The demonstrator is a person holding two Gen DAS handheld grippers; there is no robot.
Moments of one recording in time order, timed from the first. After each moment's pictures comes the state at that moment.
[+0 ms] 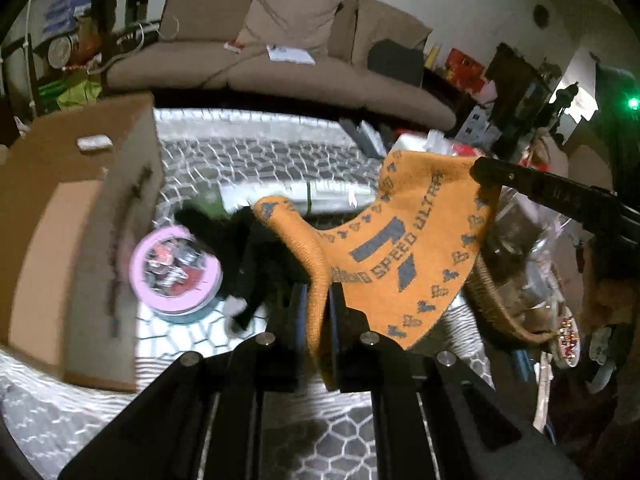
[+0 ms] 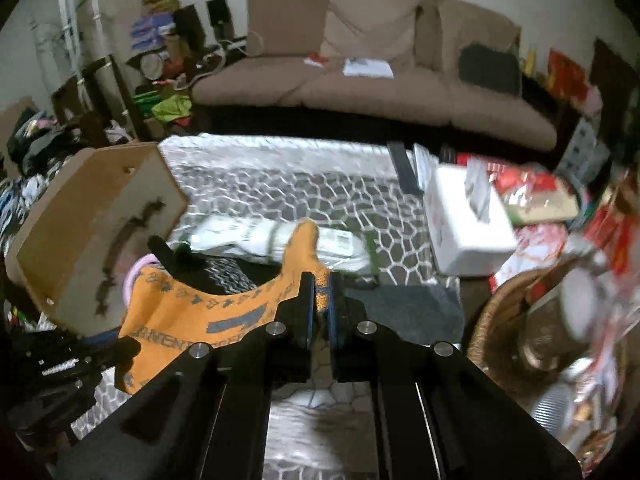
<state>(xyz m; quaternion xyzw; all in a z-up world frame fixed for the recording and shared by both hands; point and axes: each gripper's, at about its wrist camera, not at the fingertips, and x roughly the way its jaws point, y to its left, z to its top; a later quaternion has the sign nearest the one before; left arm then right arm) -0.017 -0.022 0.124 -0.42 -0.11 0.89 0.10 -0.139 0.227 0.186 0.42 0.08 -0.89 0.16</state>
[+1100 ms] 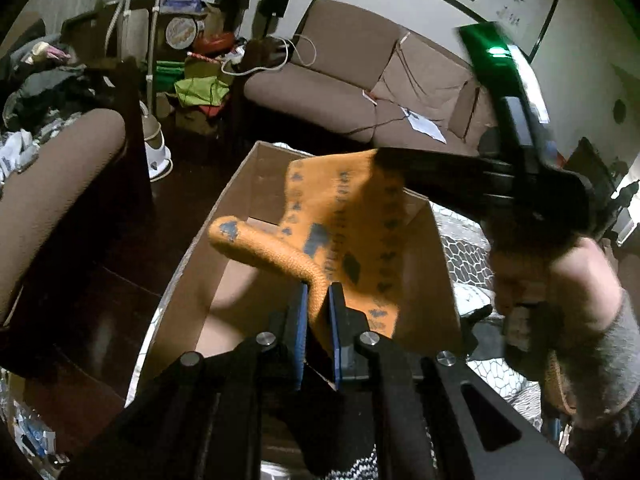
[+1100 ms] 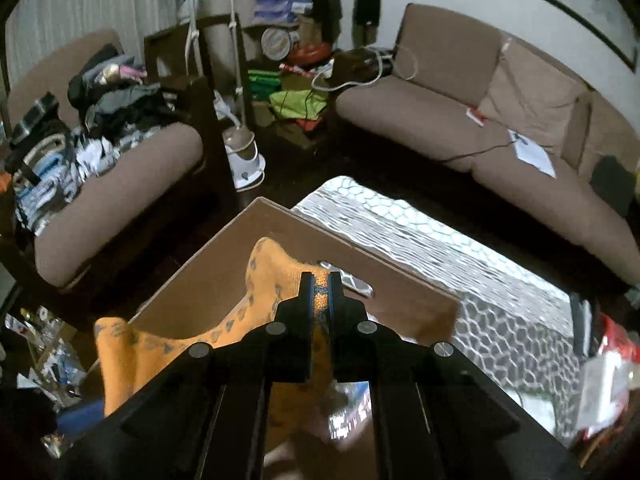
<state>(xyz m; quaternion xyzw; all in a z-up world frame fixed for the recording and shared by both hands) -0.051 -0.332 0.137 -0.38 -0.19 0.90 -0.04 -0.222 -0.215 0.181 0.39 0.17 -0.85 0.30</state>
